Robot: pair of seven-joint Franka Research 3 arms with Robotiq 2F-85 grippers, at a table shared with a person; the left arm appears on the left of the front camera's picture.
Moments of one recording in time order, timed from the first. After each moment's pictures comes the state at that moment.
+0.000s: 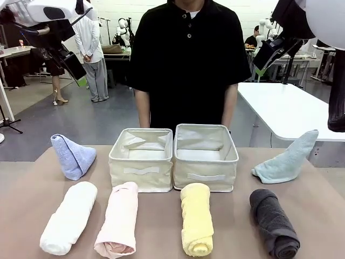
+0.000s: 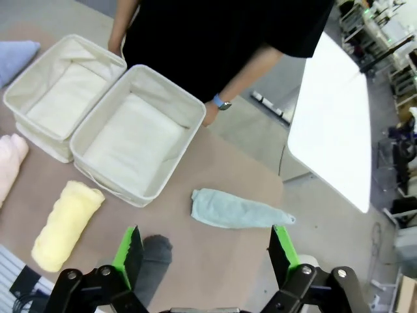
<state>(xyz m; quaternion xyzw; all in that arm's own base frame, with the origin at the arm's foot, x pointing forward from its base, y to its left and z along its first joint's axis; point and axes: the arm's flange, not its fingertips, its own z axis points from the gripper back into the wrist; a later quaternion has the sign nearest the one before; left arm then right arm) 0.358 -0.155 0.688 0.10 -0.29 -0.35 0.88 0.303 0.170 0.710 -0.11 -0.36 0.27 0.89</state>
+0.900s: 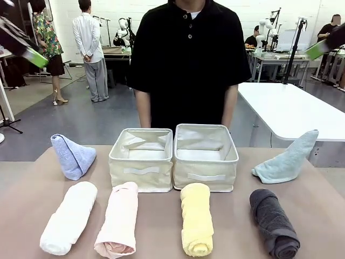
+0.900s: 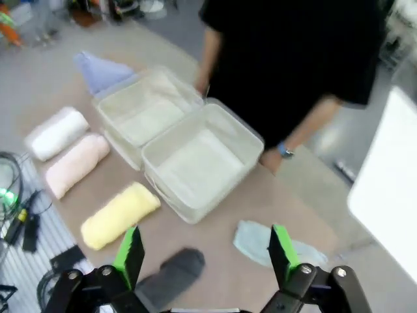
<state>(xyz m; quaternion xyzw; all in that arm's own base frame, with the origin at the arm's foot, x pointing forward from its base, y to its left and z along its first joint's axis) 0.321 -0.021 0.725 -0.14 -0.37 -0.47 0.79 0.278 0.005 0.736 0.13 -0.42 0.37 0.82</state>
